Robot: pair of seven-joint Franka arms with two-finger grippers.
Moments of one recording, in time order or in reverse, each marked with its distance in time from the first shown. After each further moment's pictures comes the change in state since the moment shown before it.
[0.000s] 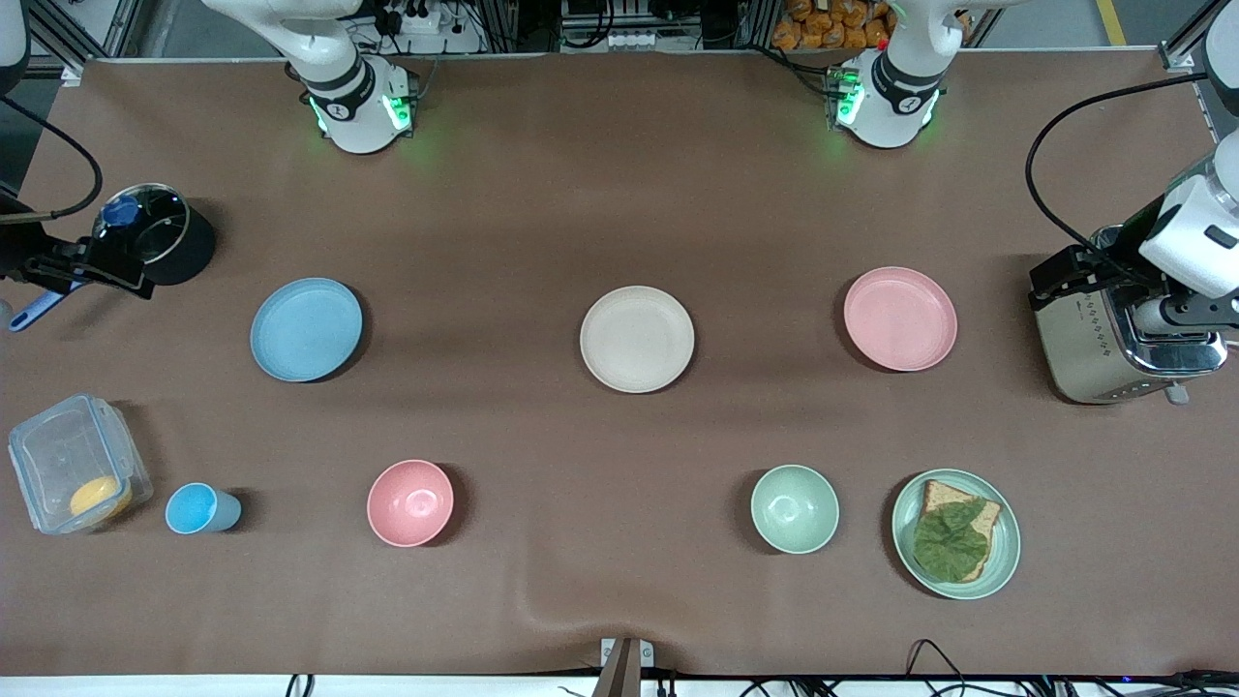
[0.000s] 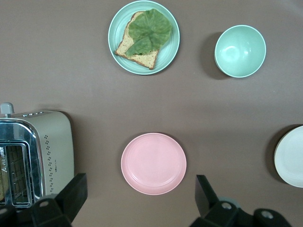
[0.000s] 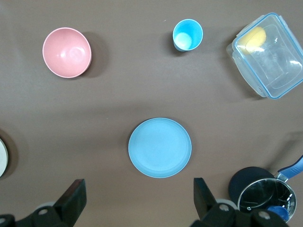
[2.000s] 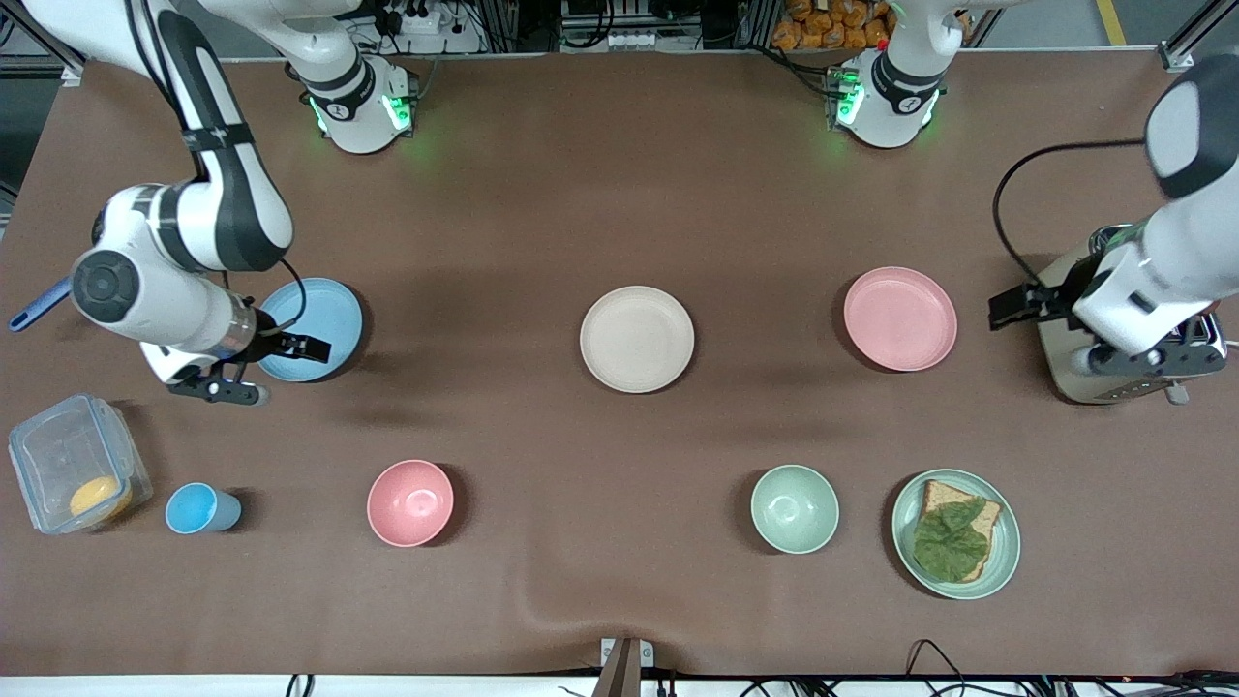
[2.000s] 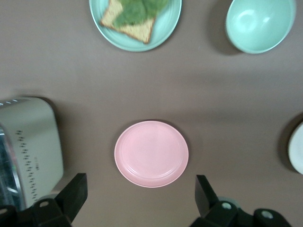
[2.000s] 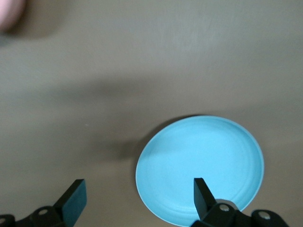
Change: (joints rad) left arm -0.006 0.151 -0.007 -0.019 0.000 -0.005 0.000; right arm 0.090 0.163 0.007 -0.574 0.002 0.605 0.168
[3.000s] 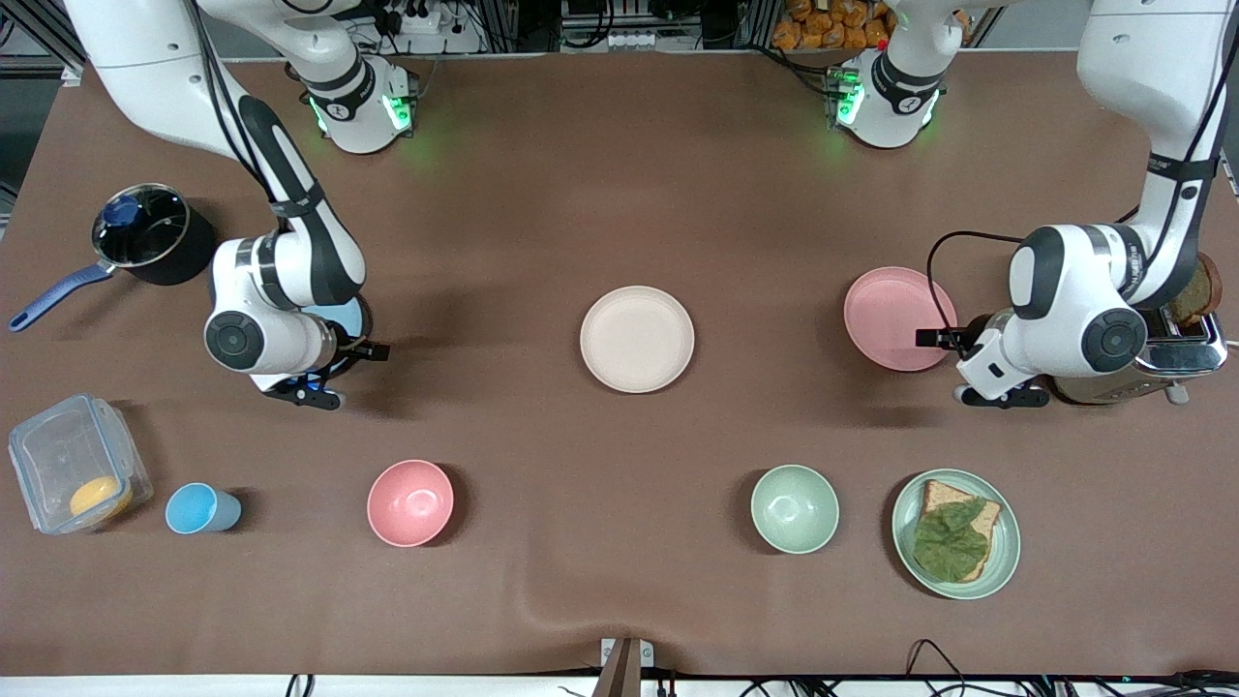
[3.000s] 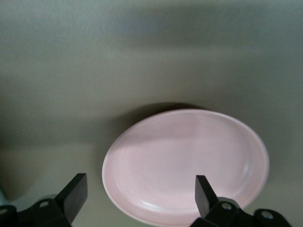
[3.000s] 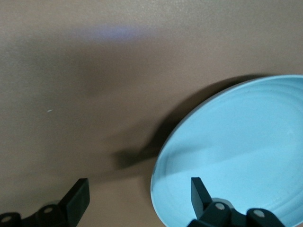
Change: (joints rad) left arm 0.087 0.173 0.003 -0.433 0.018 0.418 0.117; right arm 0.077 0.187 -0.008 -0.008 0.000 0.038 0.144
